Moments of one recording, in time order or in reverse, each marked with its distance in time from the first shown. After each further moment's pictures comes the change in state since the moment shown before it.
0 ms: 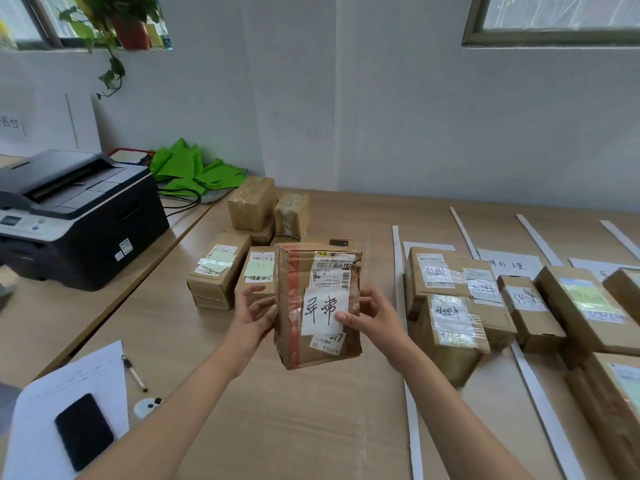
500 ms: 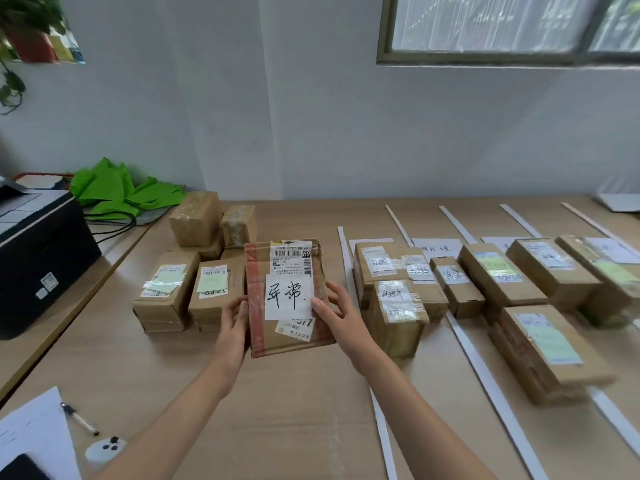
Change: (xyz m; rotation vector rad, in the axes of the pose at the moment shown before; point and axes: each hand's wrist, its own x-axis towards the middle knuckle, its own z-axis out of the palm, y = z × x) left_hand -0.027 0.005 0.043 0.036 -0.045 -0.013; right_hand -0.053 -0.015 0.012 0.109 0.131 -0.058
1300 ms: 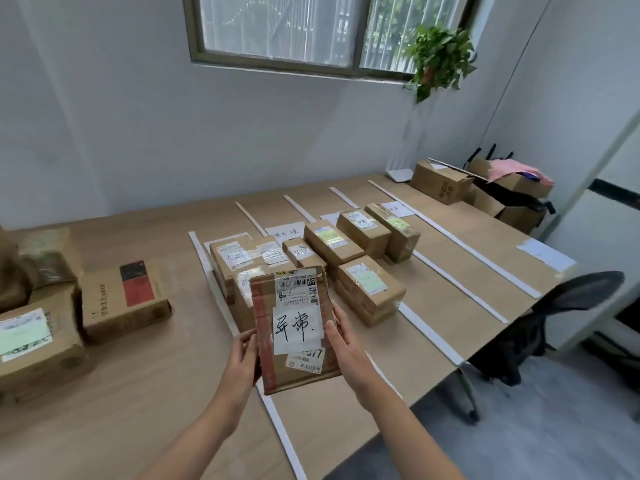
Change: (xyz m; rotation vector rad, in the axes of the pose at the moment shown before) left_hand -0.115 -0.046 0.164 0.077 -0.529 -0.167; right_hand -0.213 -0.011 -0.121 -0.027 0.520 0.133
